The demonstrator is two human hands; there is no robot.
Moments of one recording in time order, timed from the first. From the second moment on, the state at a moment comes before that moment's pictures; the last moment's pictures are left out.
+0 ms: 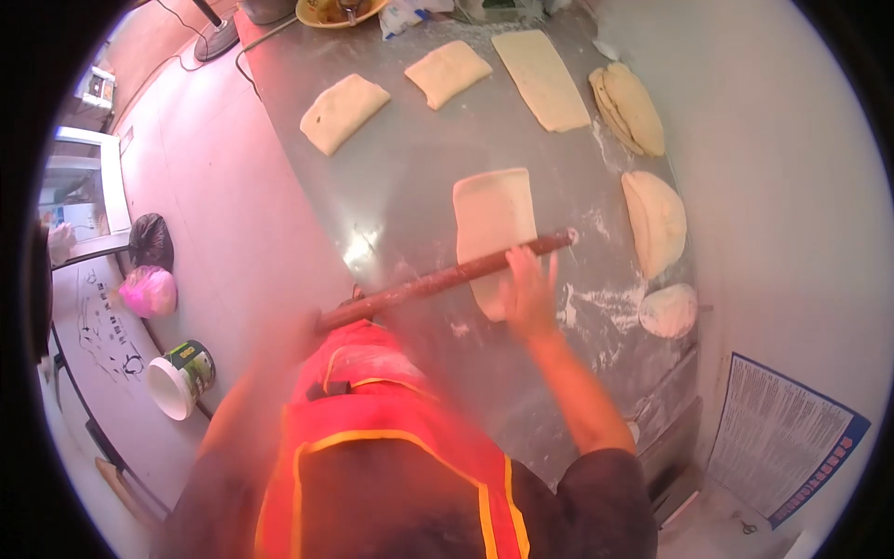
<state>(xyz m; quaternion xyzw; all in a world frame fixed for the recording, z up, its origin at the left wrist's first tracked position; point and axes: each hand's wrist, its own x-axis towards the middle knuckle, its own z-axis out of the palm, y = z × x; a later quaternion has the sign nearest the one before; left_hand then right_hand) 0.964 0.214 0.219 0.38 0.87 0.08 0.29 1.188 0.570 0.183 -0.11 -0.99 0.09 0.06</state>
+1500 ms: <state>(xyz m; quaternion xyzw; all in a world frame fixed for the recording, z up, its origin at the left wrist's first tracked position) 0.878 0.225 0.194 0.37 0.89 0.09 0.25 0.989 0.608 0.173 -0.18 -0.97 0.08 0.16</state>
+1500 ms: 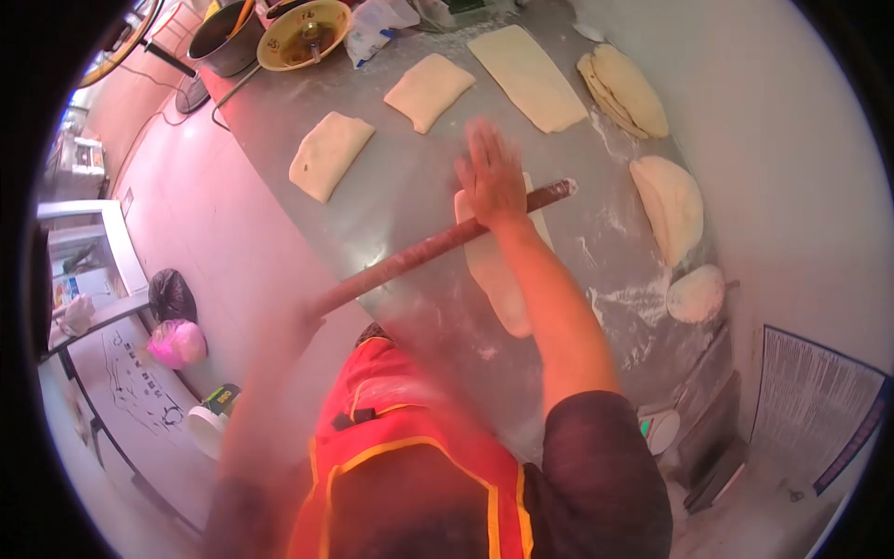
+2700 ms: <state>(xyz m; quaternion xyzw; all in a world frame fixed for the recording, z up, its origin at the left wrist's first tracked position) 0.947 0.513 0.156 0.47 0.84 0.21 0.14 1.503 0.409 0.172 -0.80 -0.57 0.17 0.00</state>
